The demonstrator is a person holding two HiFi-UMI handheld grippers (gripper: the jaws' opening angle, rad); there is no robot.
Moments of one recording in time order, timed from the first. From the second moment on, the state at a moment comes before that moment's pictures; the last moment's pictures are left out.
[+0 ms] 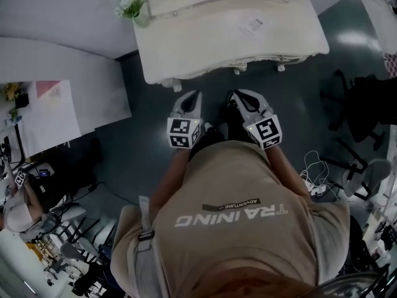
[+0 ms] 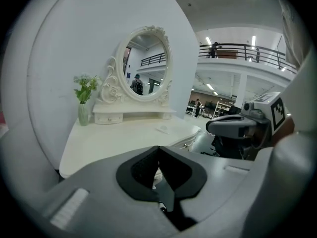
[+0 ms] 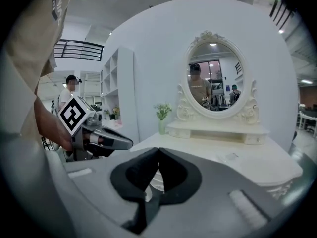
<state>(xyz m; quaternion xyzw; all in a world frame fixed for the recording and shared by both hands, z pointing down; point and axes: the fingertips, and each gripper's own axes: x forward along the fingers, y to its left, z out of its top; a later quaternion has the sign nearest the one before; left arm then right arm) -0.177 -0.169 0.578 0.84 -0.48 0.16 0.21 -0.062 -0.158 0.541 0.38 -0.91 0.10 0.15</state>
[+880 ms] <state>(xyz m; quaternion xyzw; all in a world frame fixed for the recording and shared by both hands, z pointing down) -0.156 -0.239 0.732 0.70 -0.53 0.19 0.44 -0.026 -0.307 0.552 0.29 -0.94 0.08 0.15</state>
